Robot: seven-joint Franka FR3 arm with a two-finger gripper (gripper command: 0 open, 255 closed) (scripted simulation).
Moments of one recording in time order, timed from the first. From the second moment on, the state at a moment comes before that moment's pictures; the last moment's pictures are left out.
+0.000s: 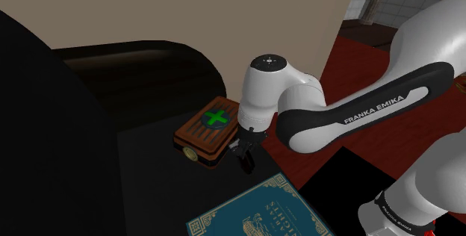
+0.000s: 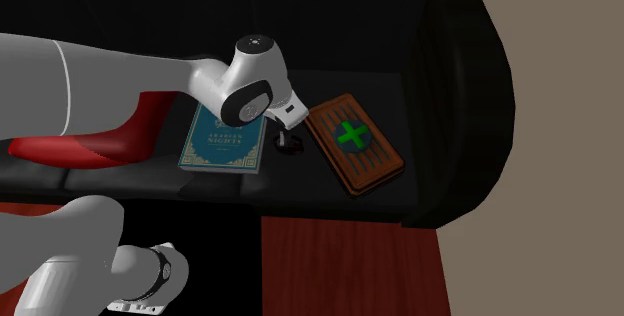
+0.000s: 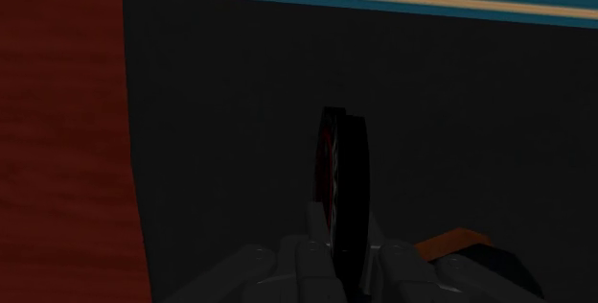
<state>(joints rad) -0.07 -0.10 0.74 -2.38 -0.06 2.37 0.87</state>
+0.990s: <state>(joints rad) -0.05 -0.21 0.71 -2.31 0.04 2.21 0.79</state>
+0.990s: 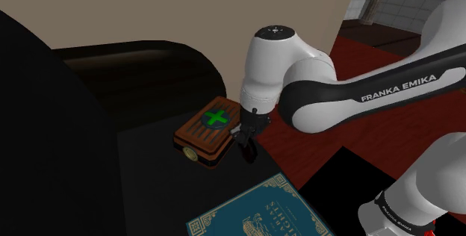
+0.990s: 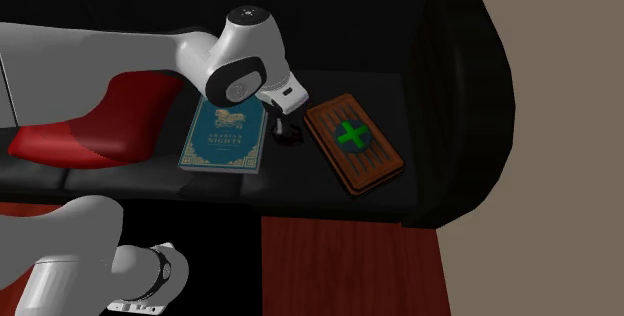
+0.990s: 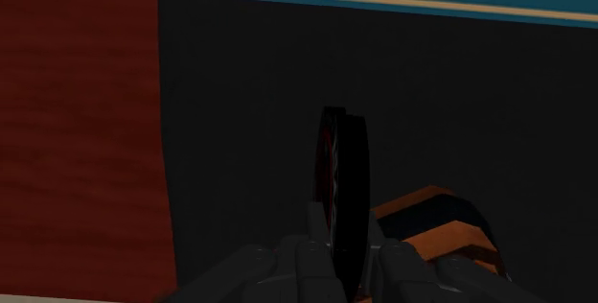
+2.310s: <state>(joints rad) -0.04 -0.30 0.66 -2.11 0.08 1.94 0.73</state>
